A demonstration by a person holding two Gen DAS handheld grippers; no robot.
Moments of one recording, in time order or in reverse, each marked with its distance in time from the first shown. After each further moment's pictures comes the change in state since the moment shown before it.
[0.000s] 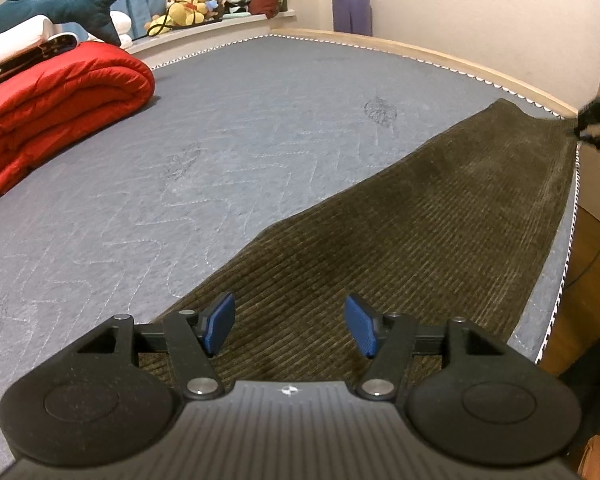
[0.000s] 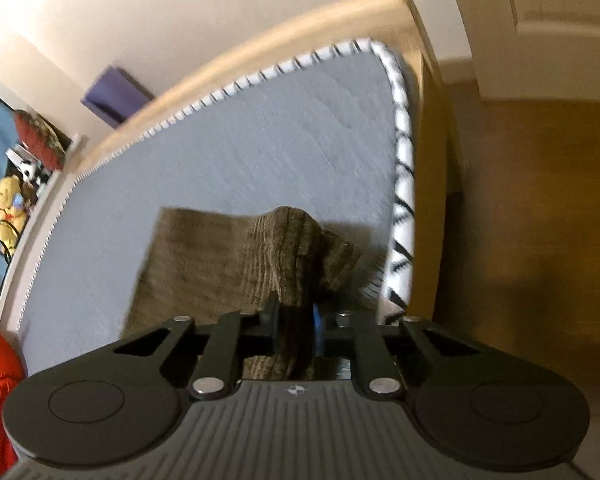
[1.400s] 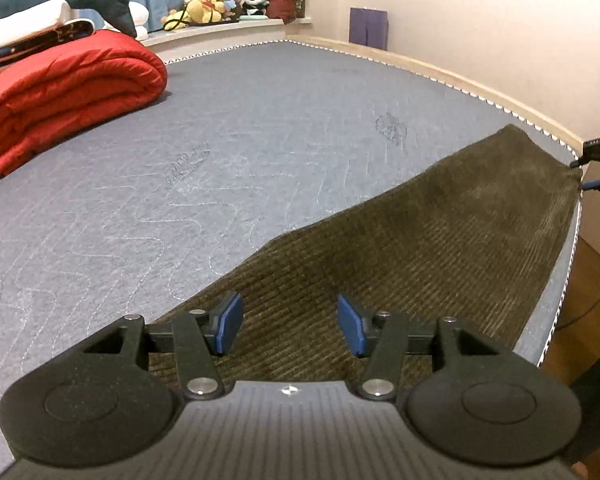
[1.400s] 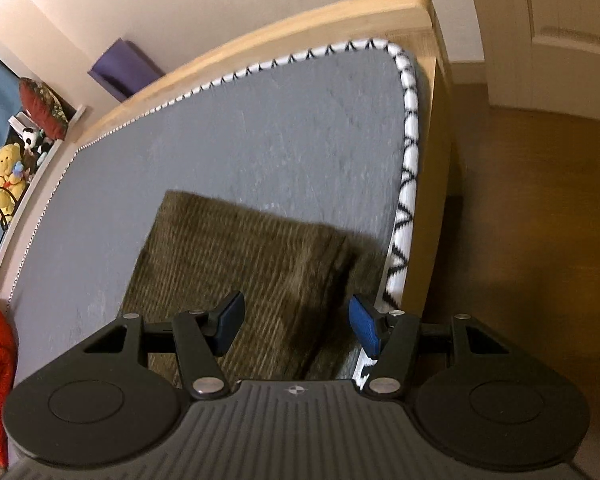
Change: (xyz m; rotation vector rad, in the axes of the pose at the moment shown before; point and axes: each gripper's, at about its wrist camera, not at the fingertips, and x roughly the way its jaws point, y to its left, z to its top) left arm -0.004 0.010 0.004 -0.078 -0.012 -0.010; right arm 0.007 -0.005 0.010 -0.053 0.104 -0.020
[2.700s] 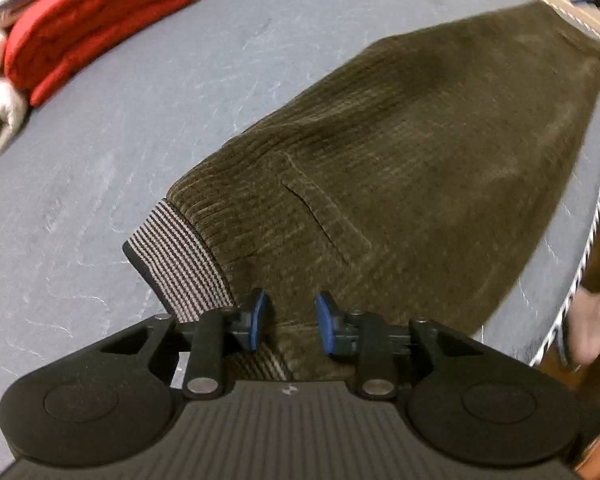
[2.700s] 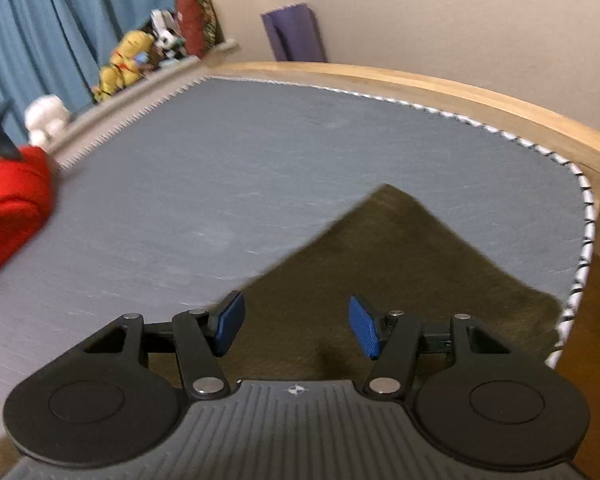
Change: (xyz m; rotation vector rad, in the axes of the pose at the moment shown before) left arm -0.037 0.084 -0.103 0.121 0.296 0.117; right arm -0.014 0.163 -0.067 -0.530 -0.065 0.149
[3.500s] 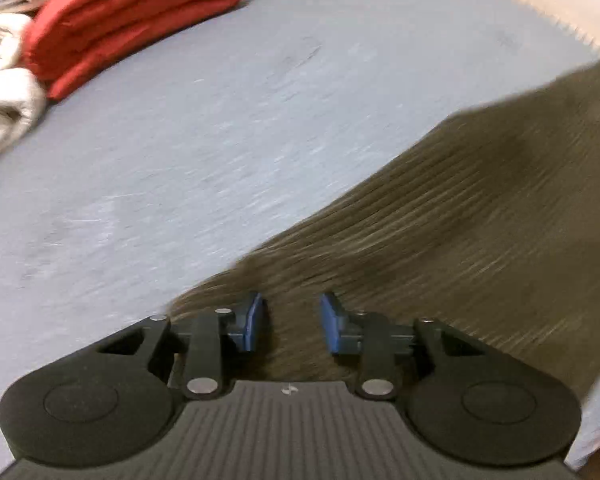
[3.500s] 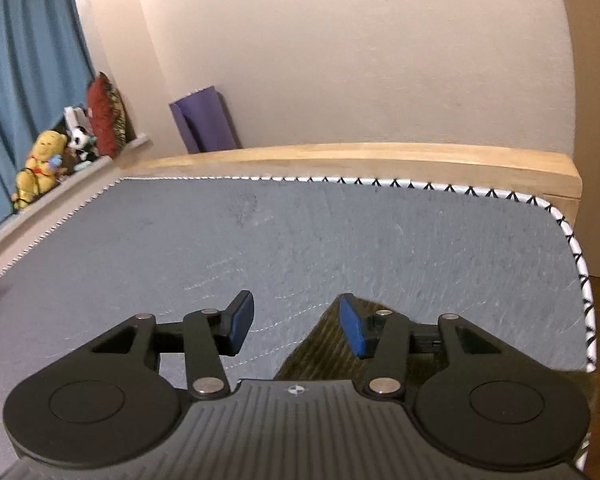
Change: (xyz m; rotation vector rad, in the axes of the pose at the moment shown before) left arm 0.063 0.023 0.072 -0.137 -0.017 0.090; right arm 0.088 -0.025 0.043 0.180 -0.272 -0.217
